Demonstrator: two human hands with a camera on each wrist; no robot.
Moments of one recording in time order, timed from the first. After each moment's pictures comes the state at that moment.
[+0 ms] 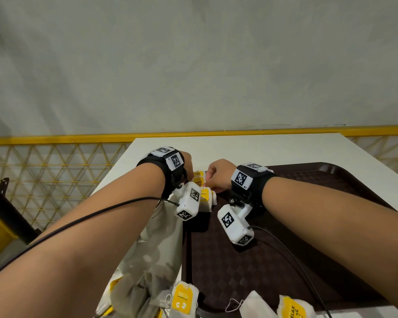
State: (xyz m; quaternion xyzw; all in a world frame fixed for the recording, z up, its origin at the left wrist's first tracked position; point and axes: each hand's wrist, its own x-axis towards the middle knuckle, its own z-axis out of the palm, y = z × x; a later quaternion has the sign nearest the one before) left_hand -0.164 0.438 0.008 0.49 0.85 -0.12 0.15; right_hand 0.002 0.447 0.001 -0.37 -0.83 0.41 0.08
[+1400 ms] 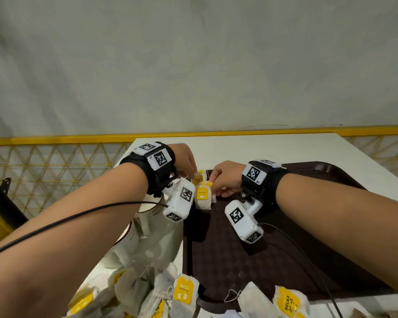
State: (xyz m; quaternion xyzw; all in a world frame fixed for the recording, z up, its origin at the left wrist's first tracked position) left_hand -0.118 0.367 0.065 0.53 0.81 0.08 0.24; right_hand 0.025 0.443 0.012 -0.36 -0.80 0.47 0.02
